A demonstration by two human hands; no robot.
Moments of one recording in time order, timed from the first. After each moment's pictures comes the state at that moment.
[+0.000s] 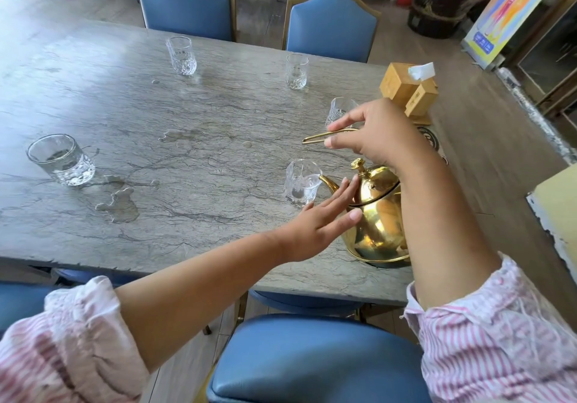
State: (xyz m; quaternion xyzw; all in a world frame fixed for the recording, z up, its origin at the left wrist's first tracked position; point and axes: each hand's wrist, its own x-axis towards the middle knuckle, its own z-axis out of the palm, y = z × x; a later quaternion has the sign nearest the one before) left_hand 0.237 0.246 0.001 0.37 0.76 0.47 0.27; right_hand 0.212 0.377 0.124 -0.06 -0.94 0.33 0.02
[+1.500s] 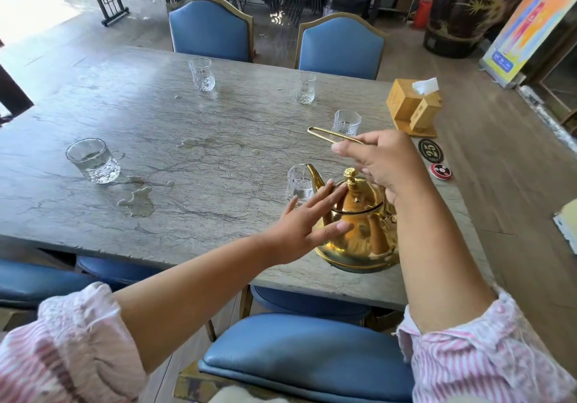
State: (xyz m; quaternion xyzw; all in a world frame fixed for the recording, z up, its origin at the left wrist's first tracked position) left_hand 0.263 0.237 0.014 0.34 0.84 0.39 0.17; right_hand 0.254 0.391 0.107 -0.12 -0.84 0.52 0.06
